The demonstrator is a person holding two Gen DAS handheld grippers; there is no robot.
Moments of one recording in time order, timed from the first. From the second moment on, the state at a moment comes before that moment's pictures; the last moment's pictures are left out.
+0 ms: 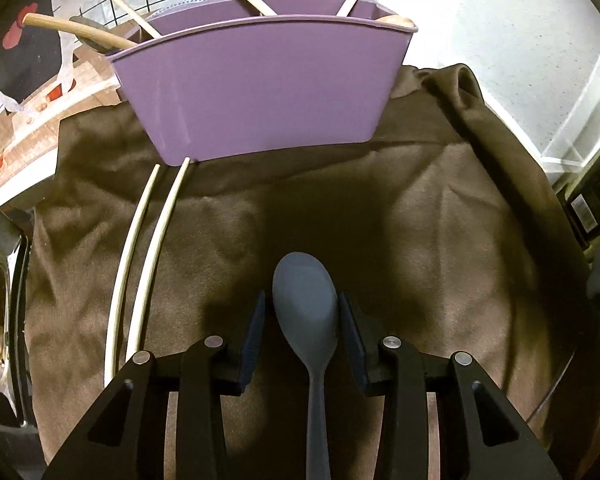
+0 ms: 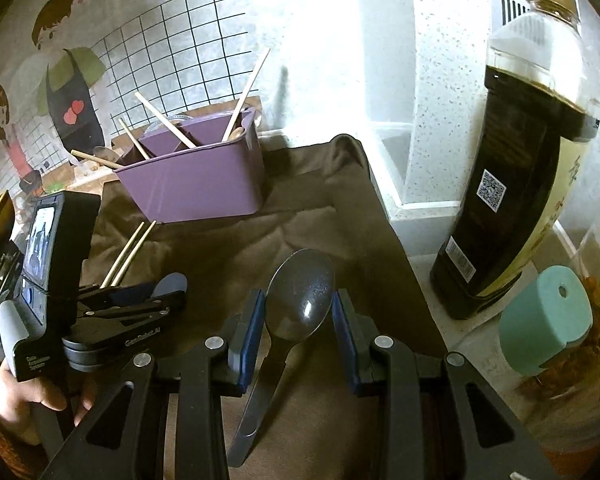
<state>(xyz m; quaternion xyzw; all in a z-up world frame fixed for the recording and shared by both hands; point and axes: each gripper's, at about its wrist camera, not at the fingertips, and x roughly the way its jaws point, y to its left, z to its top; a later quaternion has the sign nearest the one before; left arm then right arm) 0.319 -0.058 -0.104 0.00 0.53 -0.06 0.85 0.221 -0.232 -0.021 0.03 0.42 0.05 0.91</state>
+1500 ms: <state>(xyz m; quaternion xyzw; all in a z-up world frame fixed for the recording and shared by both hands) 0.367 0.061 0.156 -0.14 0.13 -0.07 0.98 0.357 -0.146 0.187 -0.07 0.18 0.05 0.98</state>
